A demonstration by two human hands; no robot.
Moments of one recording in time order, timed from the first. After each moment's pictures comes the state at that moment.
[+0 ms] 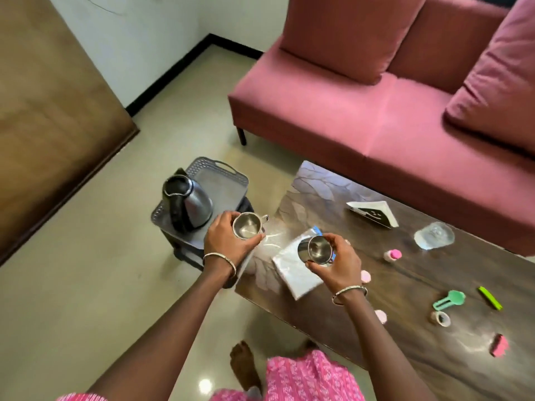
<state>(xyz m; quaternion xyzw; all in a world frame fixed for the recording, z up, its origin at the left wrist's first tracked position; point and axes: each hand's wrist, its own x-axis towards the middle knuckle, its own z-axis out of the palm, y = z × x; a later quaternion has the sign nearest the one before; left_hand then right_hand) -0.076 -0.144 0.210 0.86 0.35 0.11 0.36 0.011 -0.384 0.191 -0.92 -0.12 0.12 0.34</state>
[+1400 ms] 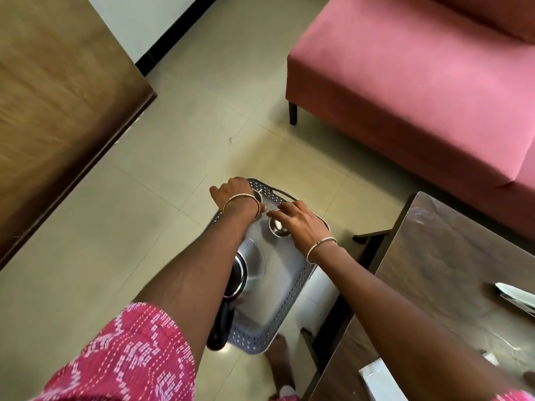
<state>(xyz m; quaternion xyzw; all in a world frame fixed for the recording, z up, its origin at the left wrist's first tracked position) 0.174 0.188 -0.002 0.85 0.46 -0.24 0.08 0.212 0.020 -0.030 -0.83 -0.52 0.17 0.08</state>
